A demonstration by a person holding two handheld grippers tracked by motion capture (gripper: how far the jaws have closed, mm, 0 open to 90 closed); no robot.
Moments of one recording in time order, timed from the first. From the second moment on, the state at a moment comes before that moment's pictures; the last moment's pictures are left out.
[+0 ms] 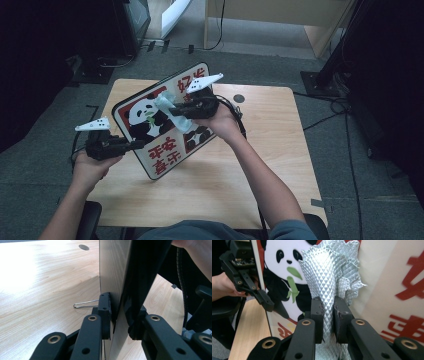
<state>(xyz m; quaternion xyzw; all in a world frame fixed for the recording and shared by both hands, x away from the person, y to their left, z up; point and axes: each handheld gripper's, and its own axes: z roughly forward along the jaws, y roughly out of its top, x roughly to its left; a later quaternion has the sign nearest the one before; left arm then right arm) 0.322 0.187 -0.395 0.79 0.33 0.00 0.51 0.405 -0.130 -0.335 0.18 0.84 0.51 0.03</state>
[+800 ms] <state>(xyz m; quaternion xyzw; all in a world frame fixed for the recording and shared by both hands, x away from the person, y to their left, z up) 0.322 0.187 -0.395 0.79 0.33 0.00 0.51 0.396 -0.131 -0.368 0.19 0.84 0.50 0.00</state>
